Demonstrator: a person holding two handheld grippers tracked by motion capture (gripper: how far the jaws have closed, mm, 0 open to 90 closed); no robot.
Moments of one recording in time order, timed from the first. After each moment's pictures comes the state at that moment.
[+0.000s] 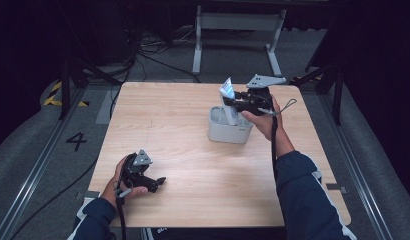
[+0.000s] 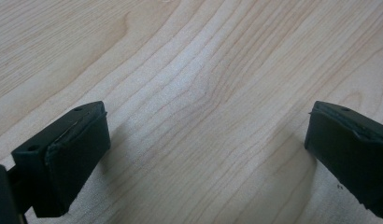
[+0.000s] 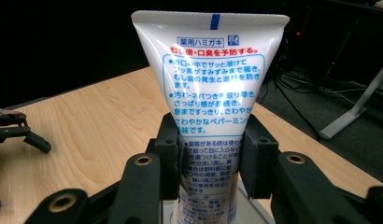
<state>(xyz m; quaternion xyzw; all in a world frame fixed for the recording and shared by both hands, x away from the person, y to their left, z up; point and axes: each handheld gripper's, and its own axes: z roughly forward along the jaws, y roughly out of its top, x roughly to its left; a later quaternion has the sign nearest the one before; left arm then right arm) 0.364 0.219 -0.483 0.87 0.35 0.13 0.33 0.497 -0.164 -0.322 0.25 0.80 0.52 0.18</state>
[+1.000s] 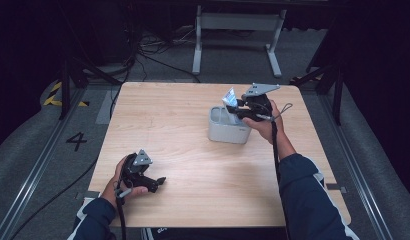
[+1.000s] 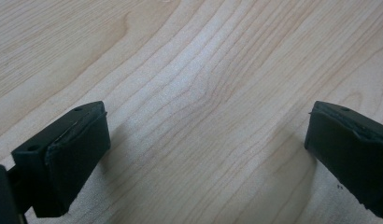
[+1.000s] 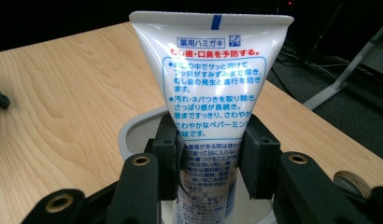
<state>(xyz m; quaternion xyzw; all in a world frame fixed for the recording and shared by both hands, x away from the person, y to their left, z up) 0.364 0.219 -0.484 0.87 0.35 0.13 0.33 0.502 -0.170 -0.352 0.26 0.83 0.45 0.20</state>
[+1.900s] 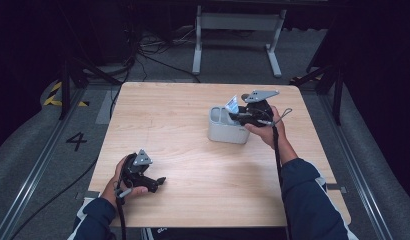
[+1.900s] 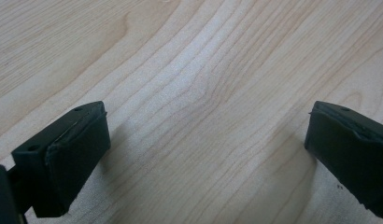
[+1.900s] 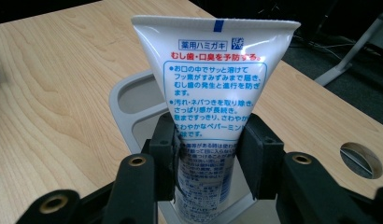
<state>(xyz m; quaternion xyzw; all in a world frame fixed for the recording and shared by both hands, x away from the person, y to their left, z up) 0.365 0.219 -0.484 0.87 0.35 0.13 0.33 0.501 -0.178 -0.372 0.27 0.84 0.43 0.19</state>
